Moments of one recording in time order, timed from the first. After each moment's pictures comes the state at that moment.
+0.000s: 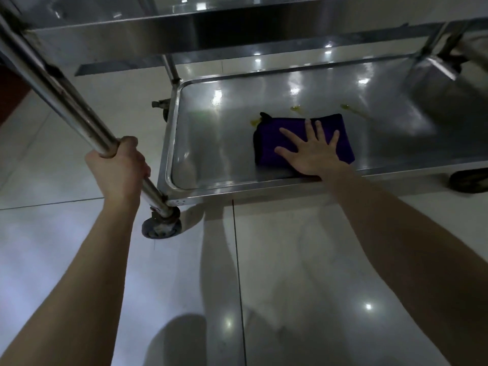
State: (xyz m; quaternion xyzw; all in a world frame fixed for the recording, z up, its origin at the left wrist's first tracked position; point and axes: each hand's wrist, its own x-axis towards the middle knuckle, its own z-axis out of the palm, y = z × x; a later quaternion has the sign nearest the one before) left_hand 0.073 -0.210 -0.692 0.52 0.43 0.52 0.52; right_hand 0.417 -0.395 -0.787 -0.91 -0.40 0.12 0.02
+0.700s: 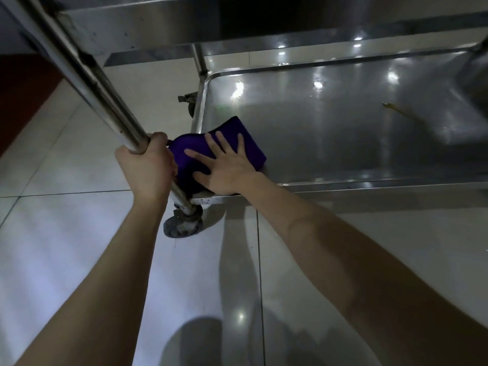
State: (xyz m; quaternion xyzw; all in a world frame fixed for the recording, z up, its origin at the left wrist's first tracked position) left_hand 0.074 -0.207 -0.693 0.52 0.41 0.53 0.53; right_hand 0.222 -0.236 -0.773 -0.75 -0.64 0.13 0.03
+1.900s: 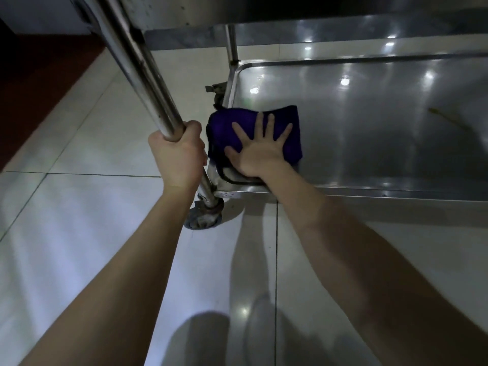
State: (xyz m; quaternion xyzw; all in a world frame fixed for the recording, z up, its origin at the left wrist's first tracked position) left_hand 0.076 -0.205 -0.696 0.50 0.42 0.51 0.55; right_hand 0.235 -0.212 -0.779 -0.84 -0.53 0.11 0.01
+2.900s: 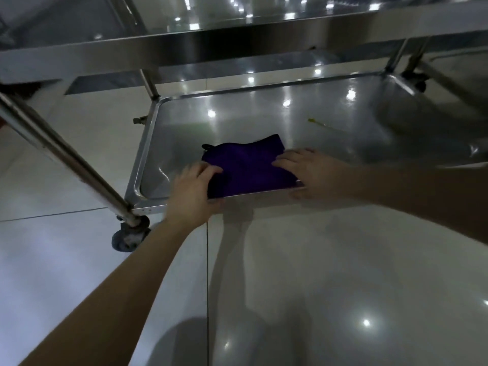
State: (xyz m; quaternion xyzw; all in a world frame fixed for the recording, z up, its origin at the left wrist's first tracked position) left_hand 0.161 -0.310 -0.753 0.94 0.26 0.14 0.13; right_hand 0.427 -0.504 -0.714 -0.74 -0.67 0.04 -0.08
